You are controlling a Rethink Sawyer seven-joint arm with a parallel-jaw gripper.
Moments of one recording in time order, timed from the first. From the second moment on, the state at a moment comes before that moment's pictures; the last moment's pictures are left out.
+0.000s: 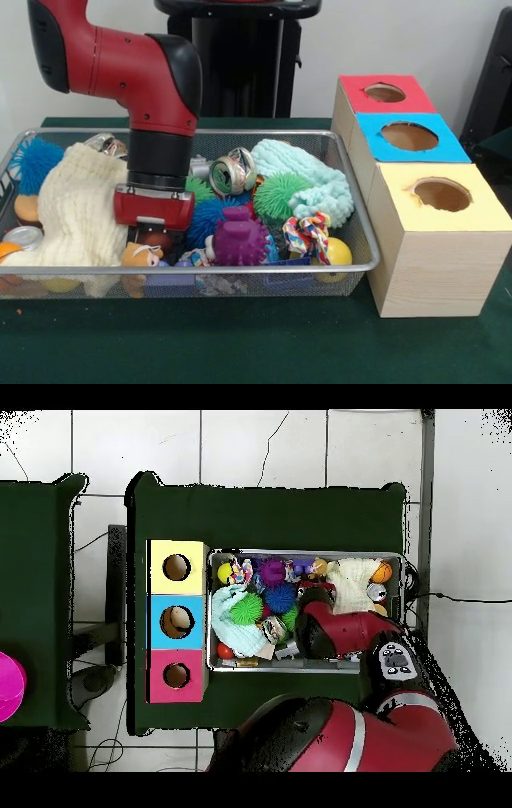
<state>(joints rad) -0.44 -0.29 -0.03 1.46 -0.66 -0.25 2.03</state>
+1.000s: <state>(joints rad) -0.43 -0.29 -0.04 1.47 -0.66 -0.30 2.03</state>
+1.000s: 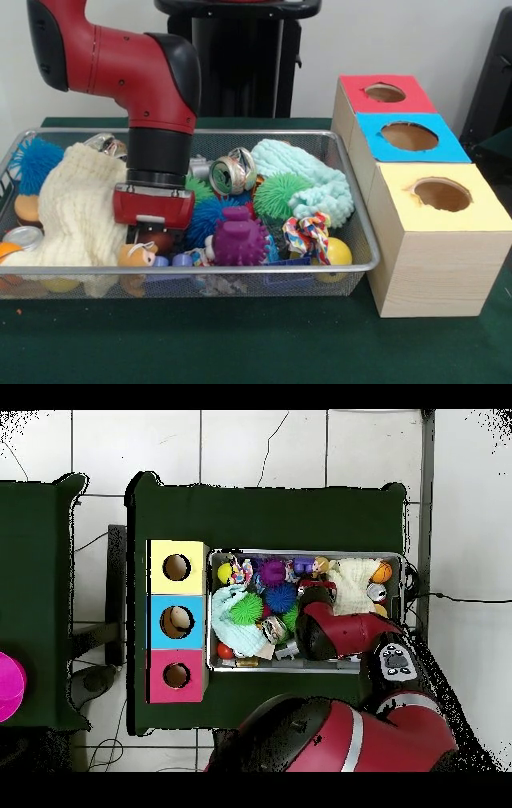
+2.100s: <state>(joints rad) -0.57 -0.45 0.25 1.47 -0.60 0.39 2.03</state>
